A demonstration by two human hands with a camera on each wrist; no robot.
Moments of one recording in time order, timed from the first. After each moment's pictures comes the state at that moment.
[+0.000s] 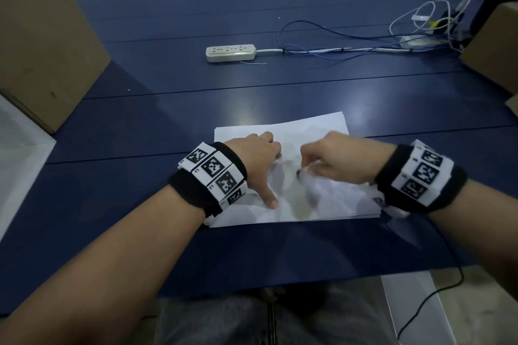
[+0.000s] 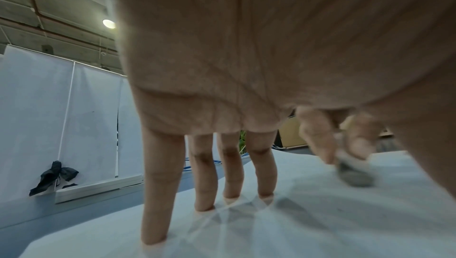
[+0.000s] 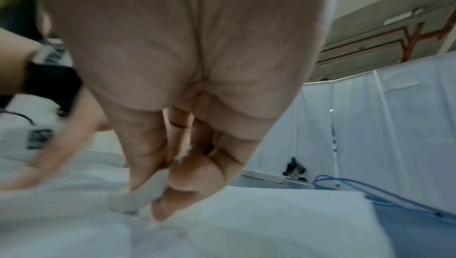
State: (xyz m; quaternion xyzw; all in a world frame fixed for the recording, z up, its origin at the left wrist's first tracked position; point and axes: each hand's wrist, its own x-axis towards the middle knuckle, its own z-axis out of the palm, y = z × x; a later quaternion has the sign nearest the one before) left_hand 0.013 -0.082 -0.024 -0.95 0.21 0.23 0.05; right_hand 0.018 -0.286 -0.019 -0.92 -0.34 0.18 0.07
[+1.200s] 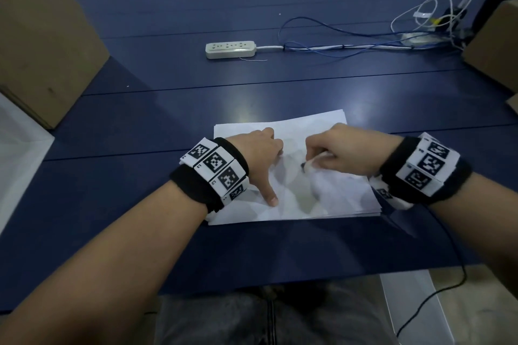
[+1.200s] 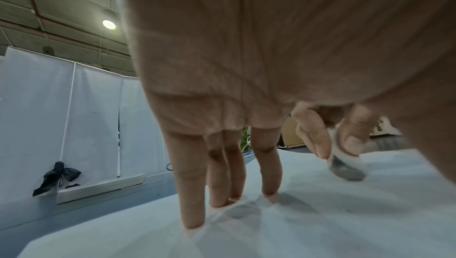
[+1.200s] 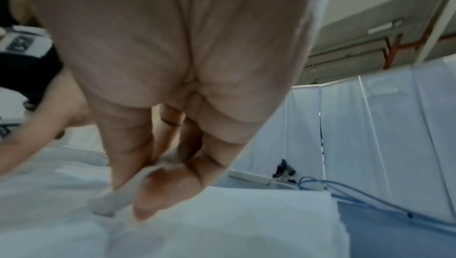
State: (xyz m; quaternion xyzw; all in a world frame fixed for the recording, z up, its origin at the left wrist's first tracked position) left_hand 0.016 -0.086 -0.020 -0.94 0.22 0.24 0.04; right_hand 0.027 -0.296 -0.018 -0.92 -0.34 0.18 0.09
